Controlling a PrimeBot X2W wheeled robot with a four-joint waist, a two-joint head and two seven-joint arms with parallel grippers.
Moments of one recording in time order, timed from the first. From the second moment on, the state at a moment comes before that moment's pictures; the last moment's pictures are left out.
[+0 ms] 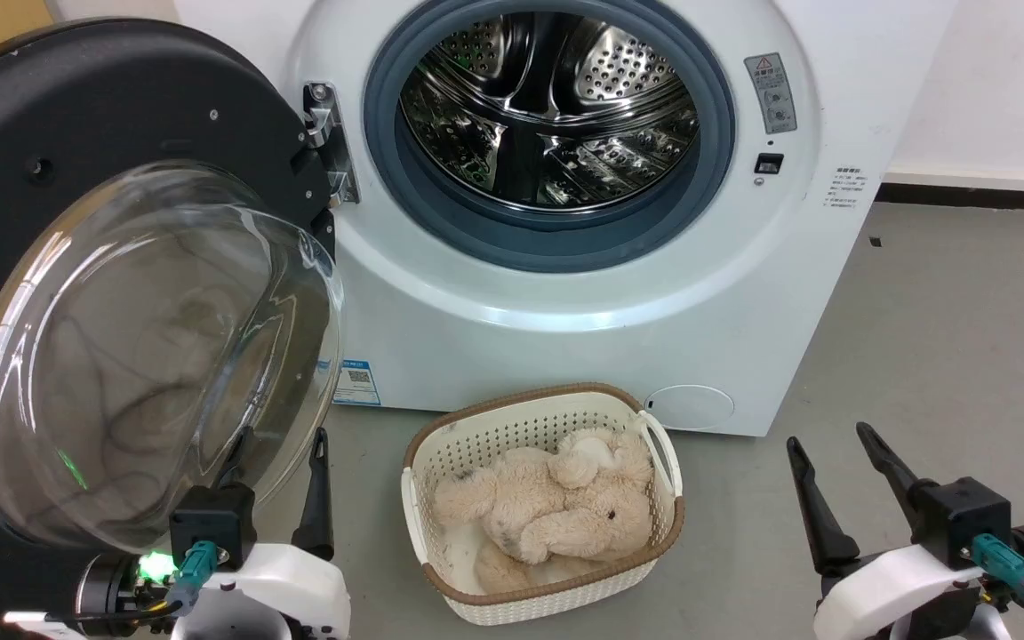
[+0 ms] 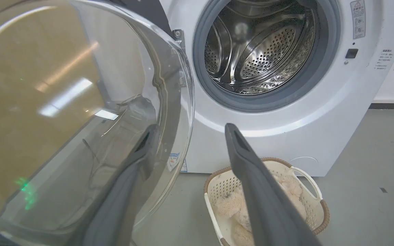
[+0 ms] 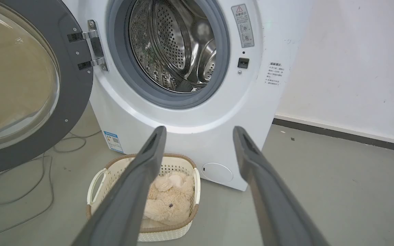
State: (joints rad) left arm -0.01 0.05 0.00 0.00 0.00 0.01 0.00; right arm 0.00 -0.05 -0.01 0.01 0.01 0.13 0.00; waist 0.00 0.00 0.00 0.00
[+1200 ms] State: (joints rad) left arm -0.05 0.05 0.02 -0.14 -0.06 0.07 -0.08; right arm 0.00 -0.05 -0.08 0.03 0.10 0.13 -0.08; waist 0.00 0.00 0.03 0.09
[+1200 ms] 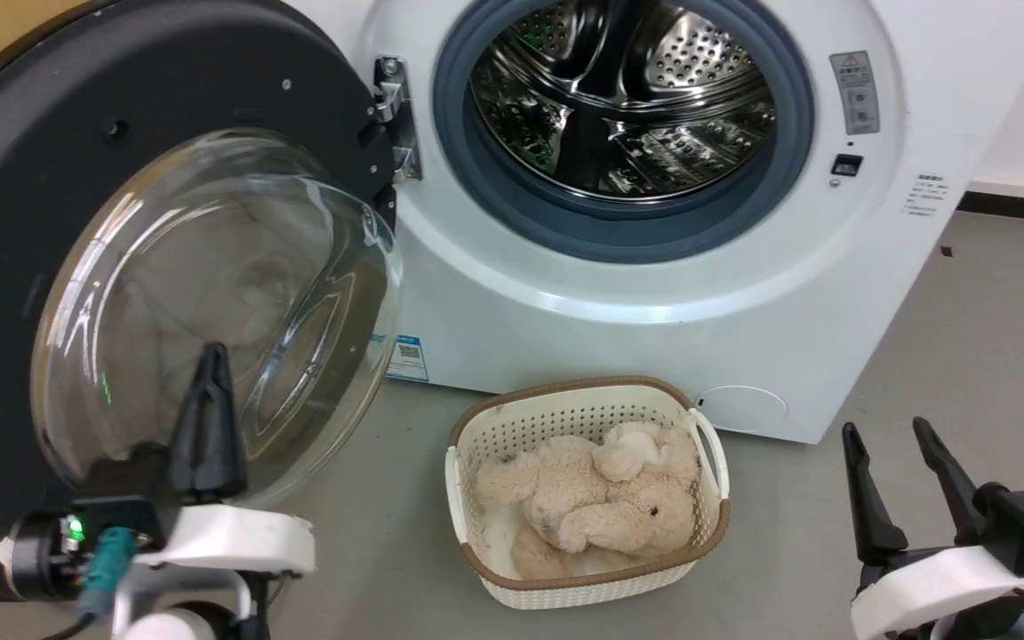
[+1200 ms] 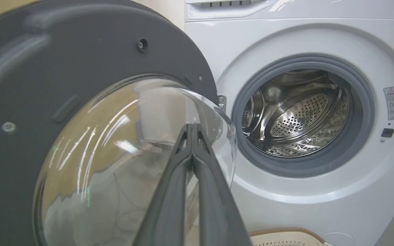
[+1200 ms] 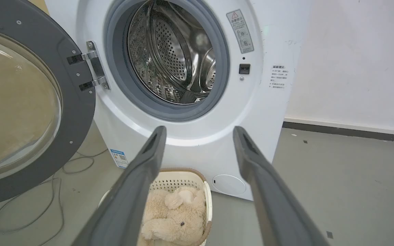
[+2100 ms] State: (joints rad) left arm -0.28 0.09 0.34 -0.16 -0.34 -0.06 -0.13; right arm -0.01 -0.05 -0.14 0.06 0.16 0.13 -0.13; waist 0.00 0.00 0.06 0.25
